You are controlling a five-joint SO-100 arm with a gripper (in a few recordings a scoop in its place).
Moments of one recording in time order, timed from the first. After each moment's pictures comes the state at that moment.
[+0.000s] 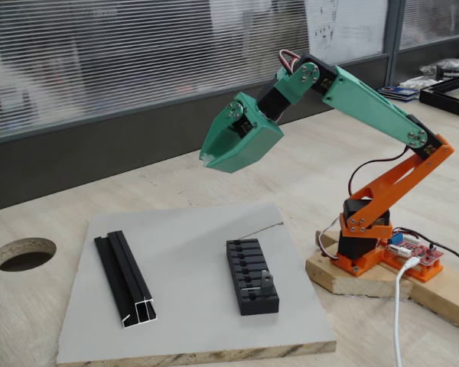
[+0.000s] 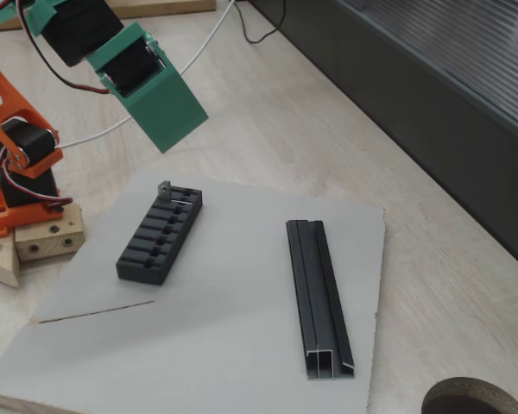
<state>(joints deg) -6.7 127.0 99.9 73.8 141.4</state>
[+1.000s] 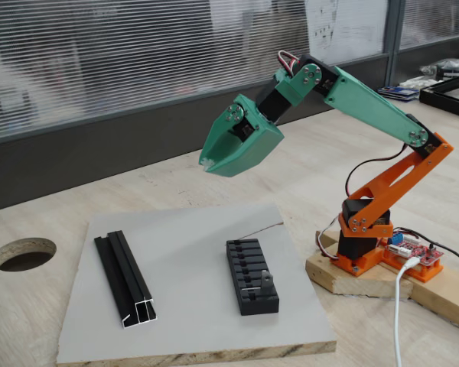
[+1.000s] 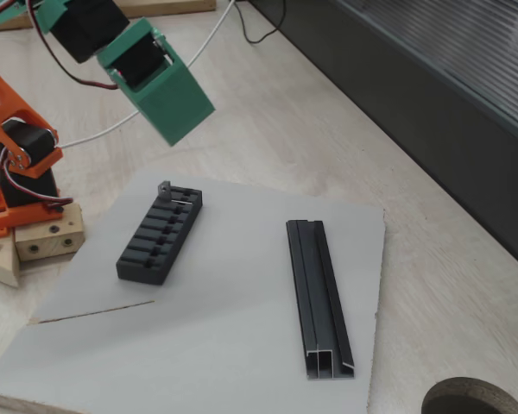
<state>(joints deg) -12.2 127.0 99.9 73.8 142.4</state>
